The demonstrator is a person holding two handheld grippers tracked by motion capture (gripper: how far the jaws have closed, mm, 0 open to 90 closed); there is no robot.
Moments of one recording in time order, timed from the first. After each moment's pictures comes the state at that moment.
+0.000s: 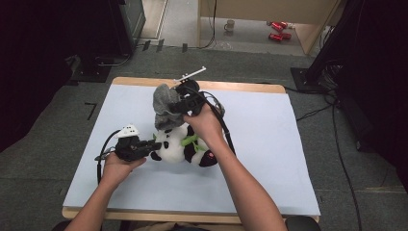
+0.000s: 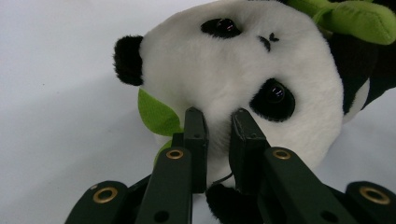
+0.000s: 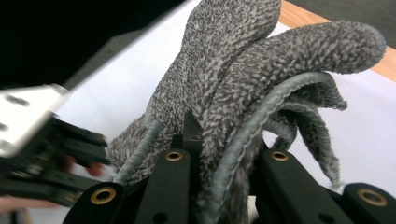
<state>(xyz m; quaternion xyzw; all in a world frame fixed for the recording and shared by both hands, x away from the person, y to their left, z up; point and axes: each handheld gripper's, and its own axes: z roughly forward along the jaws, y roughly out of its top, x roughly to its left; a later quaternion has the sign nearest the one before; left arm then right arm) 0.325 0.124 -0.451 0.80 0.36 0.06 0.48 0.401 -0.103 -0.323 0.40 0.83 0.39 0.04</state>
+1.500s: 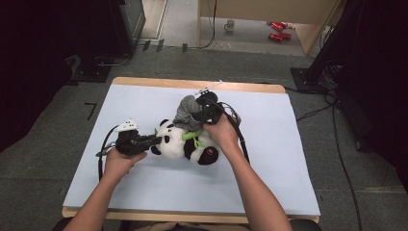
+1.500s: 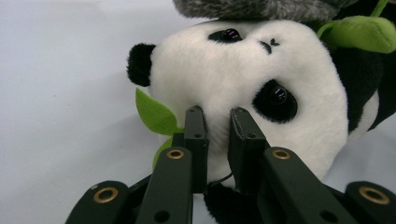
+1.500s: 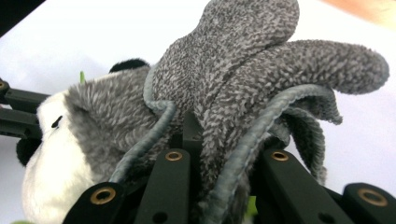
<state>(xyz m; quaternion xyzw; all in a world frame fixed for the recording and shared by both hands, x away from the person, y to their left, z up) 0.342 0.125 -0.451 0.78 0.38 0.05 0.49 0.409 -0.159 -0.378 0.45 0.83 0.33 0.07</state>
